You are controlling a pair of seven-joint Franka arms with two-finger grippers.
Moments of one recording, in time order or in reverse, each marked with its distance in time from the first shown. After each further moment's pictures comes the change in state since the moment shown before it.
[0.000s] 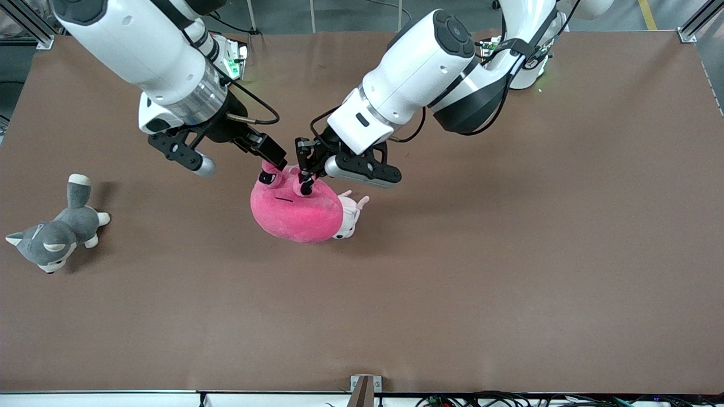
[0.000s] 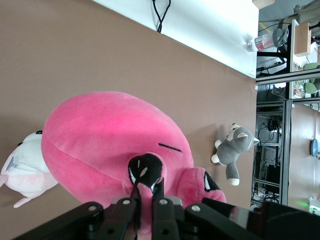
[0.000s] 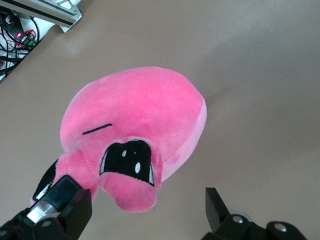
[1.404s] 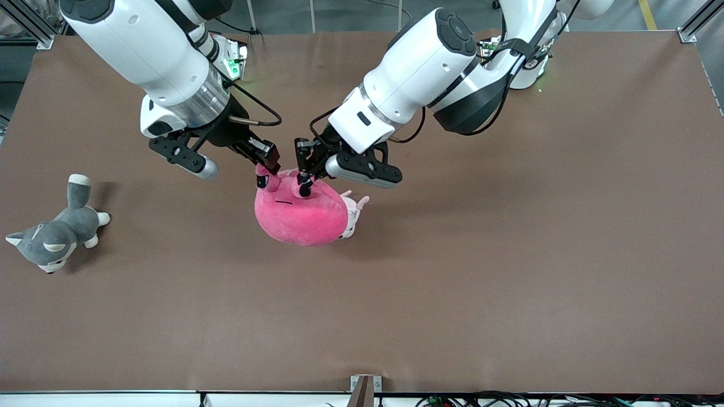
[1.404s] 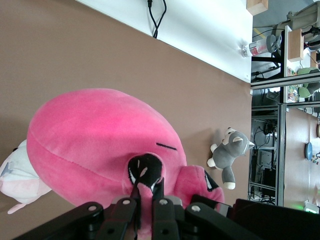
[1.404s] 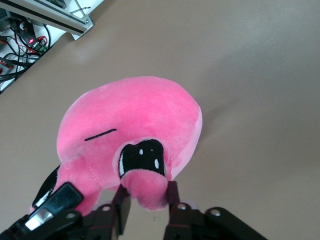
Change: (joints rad) left arm 0.000 0.000 0.001 0.000 0.000 0.025 0.000; right arm 0.001 0.004 -0.001 -0.002 -0.023 0.041 -0.035
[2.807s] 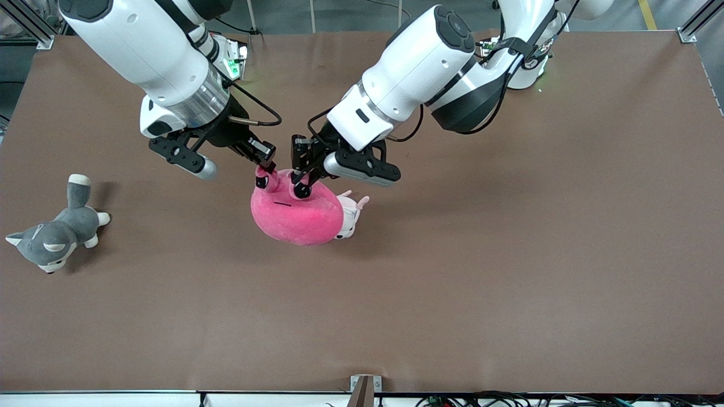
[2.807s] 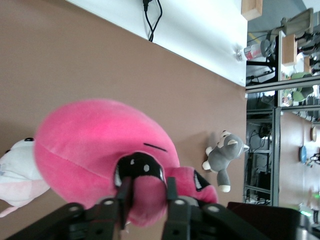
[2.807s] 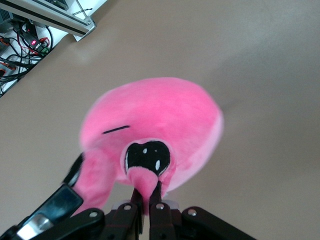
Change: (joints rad) left arm -0.010 0.000 0.003 0.002 0.000 0.032 -0.032; right arm 0.002 0.000 -0.005 0.000 0.002 0.005 0.000
